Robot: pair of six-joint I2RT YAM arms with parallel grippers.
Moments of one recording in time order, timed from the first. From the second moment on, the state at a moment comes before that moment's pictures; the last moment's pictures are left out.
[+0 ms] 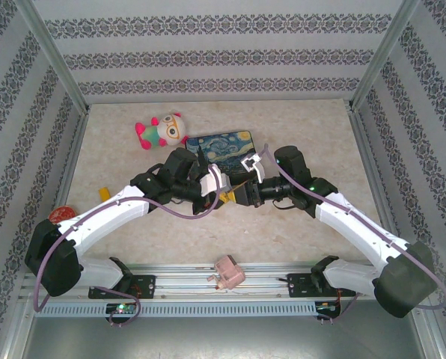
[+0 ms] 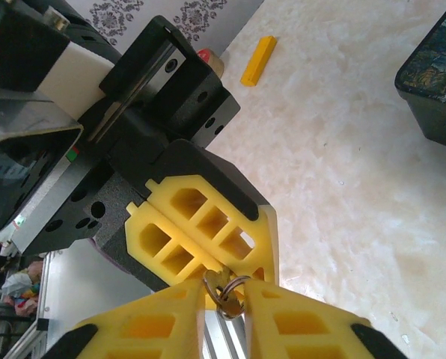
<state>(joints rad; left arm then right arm) -0.67 1.33 1.00 -0.43 0.64 0.42 0.53 1.16 0.85 -0.32 -0.87 0.32</state>
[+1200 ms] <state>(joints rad) -0.58 1.14 0.77 0.14 0.40 -0.23 0.43 1.04 0.63 0.14 -0.62 0.71</state>
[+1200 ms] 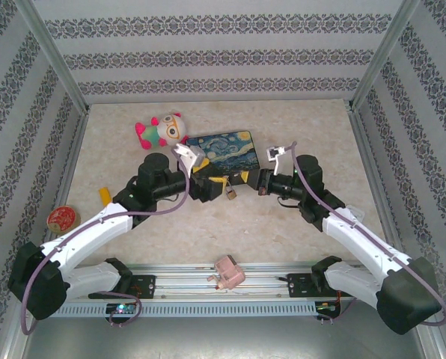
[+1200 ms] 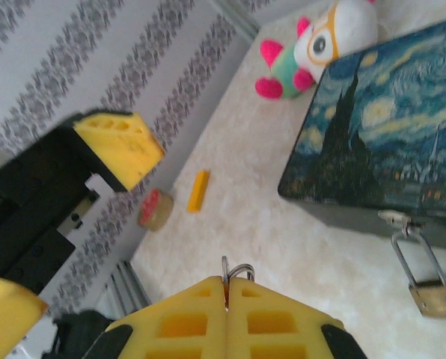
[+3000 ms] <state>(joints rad) -0.48 1.51 0.82 0.96 0.77 -0.93 0.42 1.24 0.63 0.81 -0.70 1.16</state>
